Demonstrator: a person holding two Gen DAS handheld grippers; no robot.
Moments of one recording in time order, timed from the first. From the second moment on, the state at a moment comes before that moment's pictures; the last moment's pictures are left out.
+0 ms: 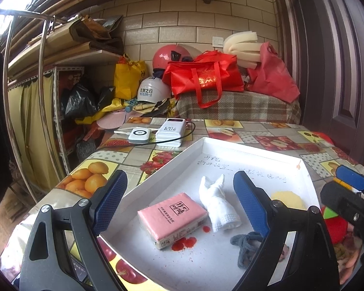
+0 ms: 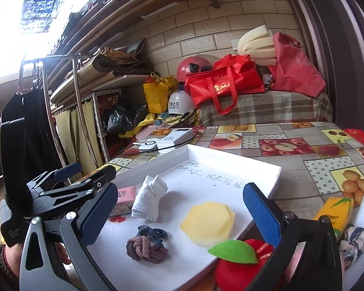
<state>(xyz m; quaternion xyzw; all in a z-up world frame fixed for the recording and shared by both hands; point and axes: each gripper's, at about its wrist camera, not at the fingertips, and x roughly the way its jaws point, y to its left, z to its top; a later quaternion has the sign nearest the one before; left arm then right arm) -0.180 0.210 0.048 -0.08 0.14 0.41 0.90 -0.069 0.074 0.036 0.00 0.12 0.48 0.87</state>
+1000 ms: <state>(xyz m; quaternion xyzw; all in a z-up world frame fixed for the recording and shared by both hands) -0.160 0.127 0.054 -0.08 0.14 0.24 0.96 0.008 -0.175 0.034 0.14 0.13 0.23 0.95</state>
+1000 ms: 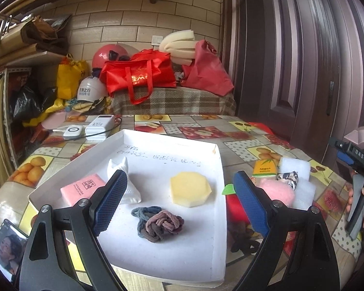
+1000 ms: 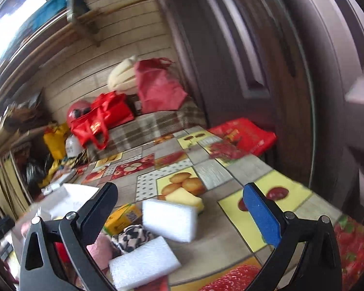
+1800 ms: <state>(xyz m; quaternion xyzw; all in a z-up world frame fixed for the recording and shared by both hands) -0.090 0.055 0.030 -0.04 0.34 0.03 0.94 0.032 -0.191 0.020 0.19 0.19 0.20 0.94</state>
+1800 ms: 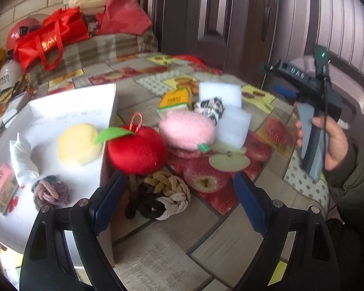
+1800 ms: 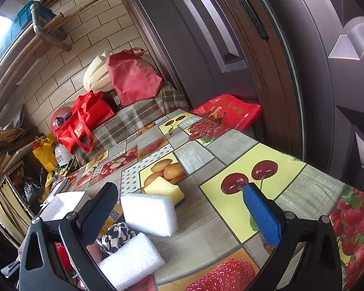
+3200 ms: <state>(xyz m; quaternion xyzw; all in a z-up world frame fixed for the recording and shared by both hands) -0.059 0.039 0.004 -0.03 0.43 0.01 0.90 0.016 -0.069 -0.011 -0.15 0.36 0.39 0.83</state>
